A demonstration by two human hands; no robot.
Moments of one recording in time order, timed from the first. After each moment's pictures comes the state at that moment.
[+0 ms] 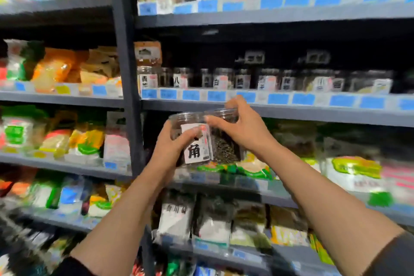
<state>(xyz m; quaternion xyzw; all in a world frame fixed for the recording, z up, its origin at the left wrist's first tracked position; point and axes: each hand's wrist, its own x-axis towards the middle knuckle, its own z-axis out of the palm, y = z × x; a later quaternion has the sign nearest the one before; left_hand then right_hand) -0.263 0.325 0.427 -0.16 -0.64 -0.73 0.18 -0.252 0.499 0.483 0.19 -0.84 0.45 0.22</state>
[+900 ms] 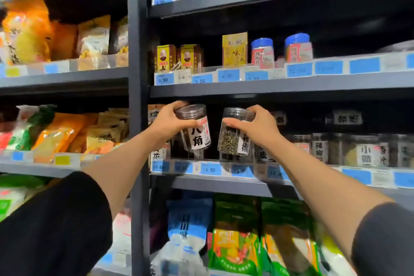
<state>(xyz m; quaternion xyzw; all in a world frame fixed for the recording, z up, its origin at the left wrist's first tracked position) -0.429 0.246 0.614 -0.21 -0.77 -0.54 0.27 -0.409 0.476 0.603 0.14 -0.81 0.46 0.33</state>
